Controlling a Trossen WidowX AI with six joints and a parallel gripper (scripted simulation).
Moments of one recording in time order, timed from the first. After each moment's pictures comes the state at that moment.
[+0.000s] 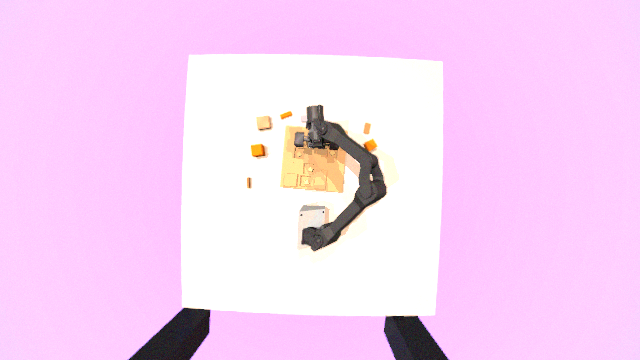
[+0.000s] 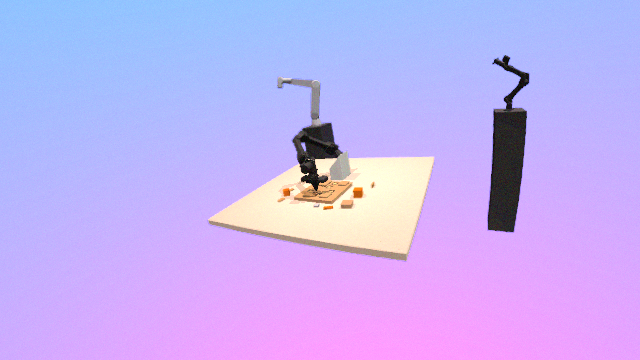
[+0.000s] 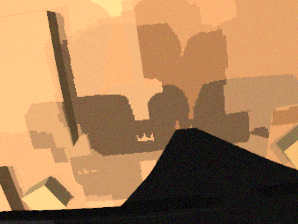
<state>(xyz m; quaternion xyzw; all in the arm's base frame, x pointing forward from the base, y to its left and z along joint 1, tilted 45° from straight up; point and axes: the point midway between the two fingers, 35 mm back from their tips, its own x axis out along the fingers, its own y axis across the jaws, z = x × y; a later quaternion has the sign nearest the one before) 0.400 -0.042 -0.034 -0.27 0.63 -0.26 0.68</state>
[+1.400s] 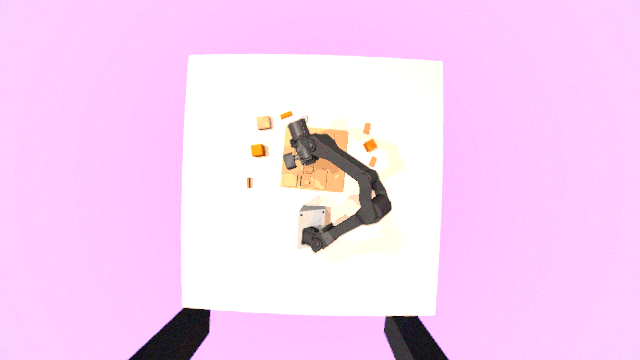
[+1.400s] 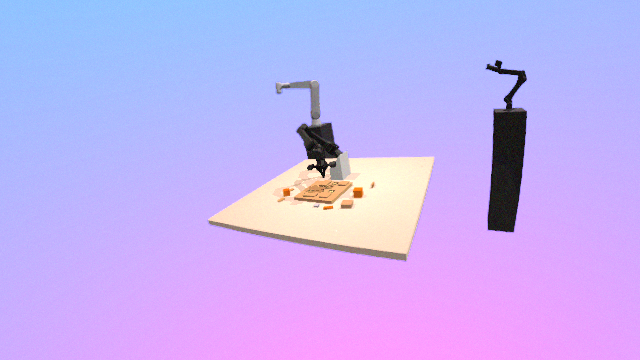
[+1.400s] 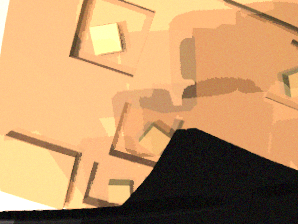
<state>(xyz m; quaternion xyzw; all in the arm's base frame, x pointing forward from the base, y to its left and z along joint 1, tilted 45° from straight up) 0.326 0.021 -0.014 -0.40 0.67 -0.12 0.61</state>
